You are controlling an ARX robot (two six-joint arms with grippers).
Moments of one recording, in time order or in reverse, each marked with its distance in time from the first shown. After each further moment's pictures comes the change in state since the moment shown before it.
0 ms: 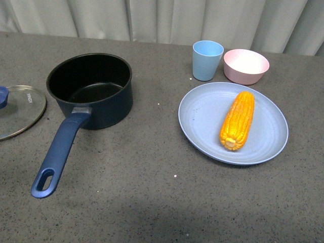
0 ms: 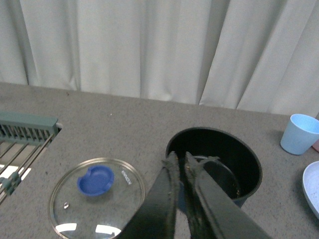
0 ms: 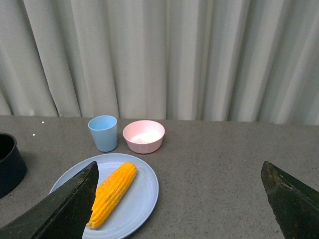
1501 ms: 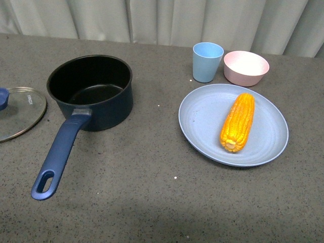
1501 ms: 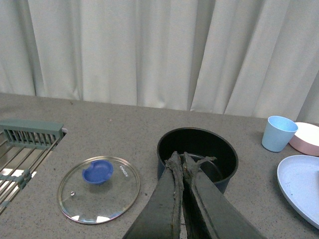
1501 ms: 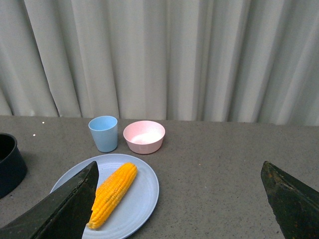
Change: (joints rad) left arm -0.084 -0.875 -0.072 -0.762 -0.083 0.003; right arm 0.000 0.000 0.000 0.000 0.000 0.000
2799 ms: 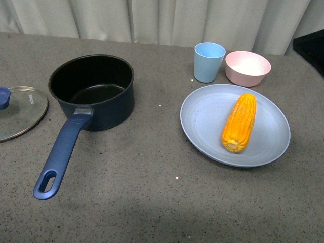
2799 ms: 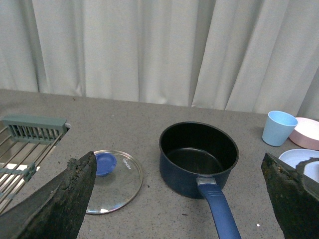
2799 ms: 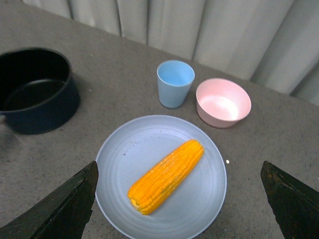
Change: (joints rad) left arm -0.001 -0.227 0.000 -0.235 0.000 0.003; right arm 0.238 1.239 0.501 0.326 -0.061 -0.124
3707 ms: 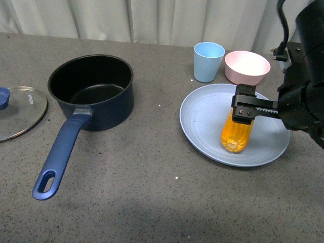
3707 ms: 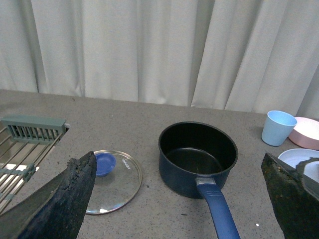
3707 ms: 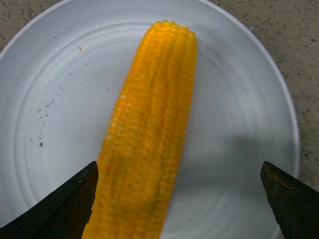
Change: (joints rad) left arm 0.000 0.000 0.000 0.000 0.000 0.000; right arm 0.051 0.805 0.437 -0.158 0.244 0.546
